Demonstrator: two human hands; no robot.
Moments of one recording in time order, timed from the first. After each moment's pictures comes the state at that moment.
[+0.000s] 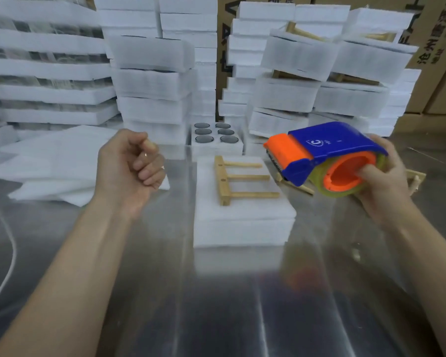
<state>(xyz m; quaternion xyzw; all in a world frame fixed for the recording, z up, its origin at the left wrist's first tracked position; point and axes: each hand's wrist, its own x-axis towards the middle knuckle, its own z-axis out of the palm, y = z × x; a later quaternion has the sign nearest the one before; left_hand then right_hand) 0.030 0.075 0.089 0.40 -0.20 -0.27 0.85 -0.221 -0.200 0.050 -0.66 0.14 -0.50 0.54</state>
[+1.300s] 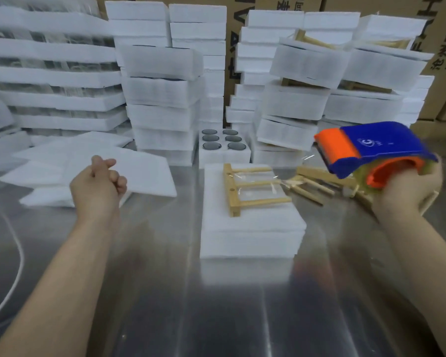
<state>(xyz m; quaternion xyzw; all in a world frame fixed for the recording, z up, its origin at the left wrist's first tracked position) 0.091 0.086 0.048 0.52 -0.05 0.01 0.85 -0.181 -0.217 0.069 -0.37 0.29 -0.73 0.49</state>
